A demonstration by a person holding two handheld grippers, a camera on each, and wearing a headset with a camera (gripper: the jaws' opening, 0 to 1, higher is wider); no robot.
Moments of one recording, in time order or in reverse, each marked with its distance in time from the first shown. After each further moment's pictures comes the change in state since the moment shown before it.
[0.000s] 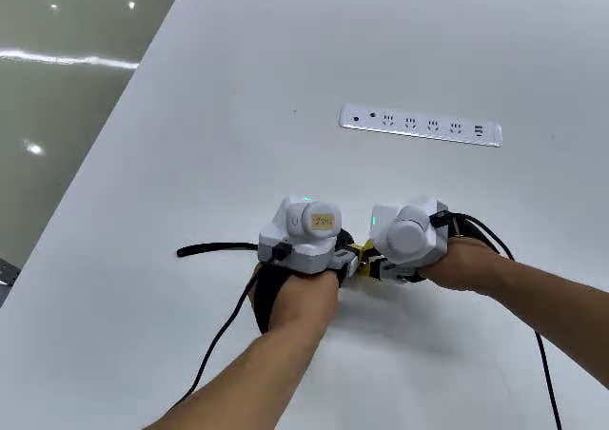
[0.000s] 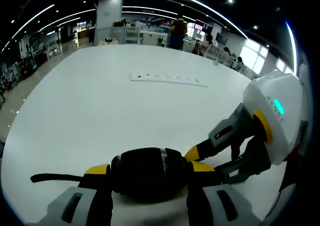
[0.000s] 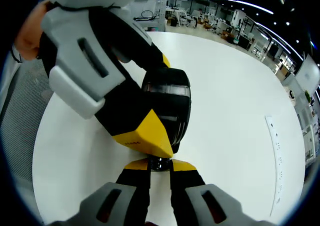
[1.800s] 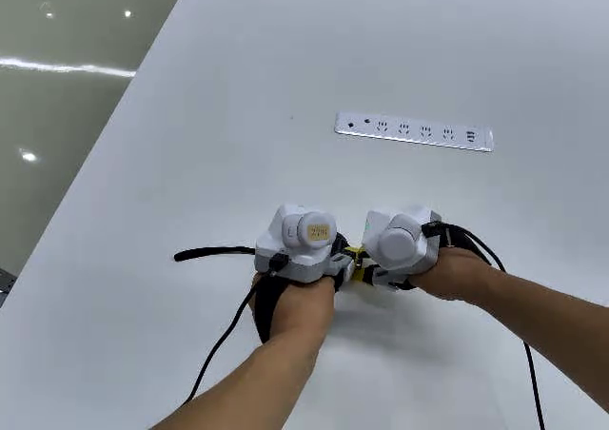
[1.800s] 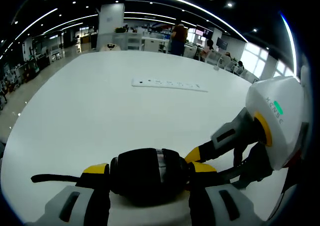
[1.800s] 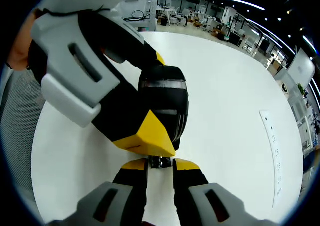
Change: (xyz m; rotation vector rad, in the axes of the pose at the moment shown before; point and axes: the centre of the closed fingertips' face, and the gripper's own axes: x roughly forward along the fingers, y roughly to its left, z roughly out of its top) left arm -0.003 0.001 0.004 0.007 -0.059 0.014; right arm -0.001 -0.001 -0.001 0.060 0.002 -0.072
